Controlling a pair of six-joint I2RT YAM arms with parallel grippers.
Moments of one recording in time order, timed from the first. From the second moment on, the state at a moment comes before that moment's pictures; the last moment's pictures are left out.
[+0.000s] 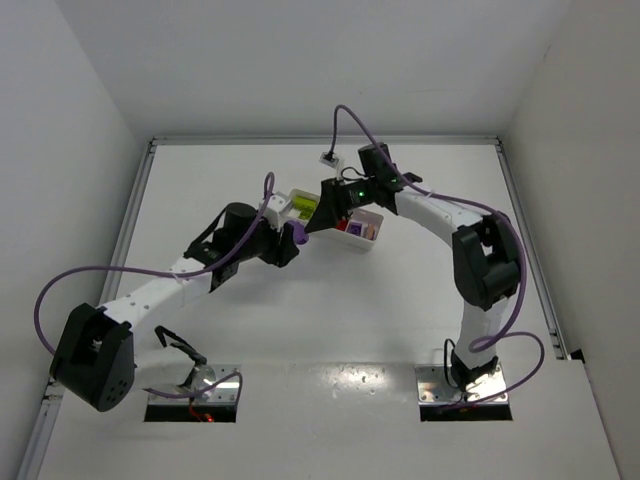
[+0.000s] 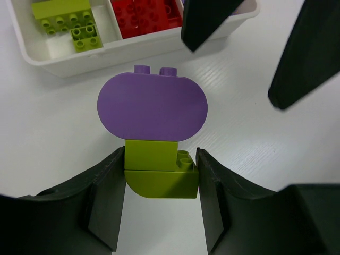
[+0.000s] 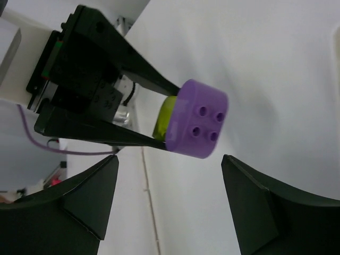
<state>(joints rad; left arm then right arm) -0.48 1.22 0.73 -0.05 0.25 -0.06 0.43 1.91 1.40 -0.20 -1.04 0.18</state>
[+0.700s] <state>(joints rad) -0.52 1.22 0.75 -0.03 0.26 -0.05 0.47 1.95 1.42 -0.20 -1.06 0.23</state>
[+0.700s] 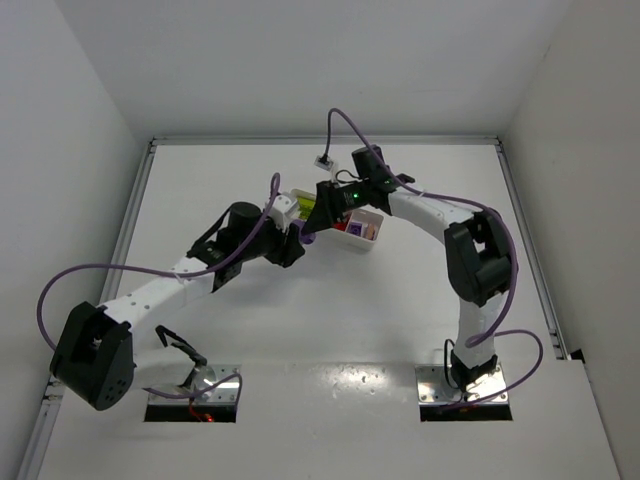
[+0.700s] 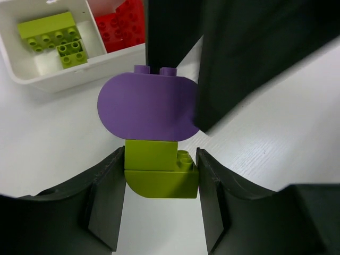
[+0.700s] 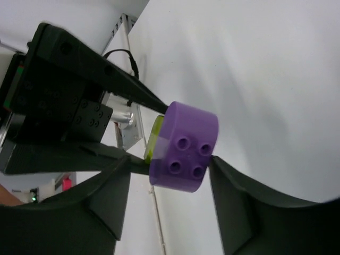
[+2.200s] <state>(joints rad) -0.46 1.43 0.88 0.02 0.28 -0.21 0.14 1.61 1.12 -0.38 -0.93 0.01</state>
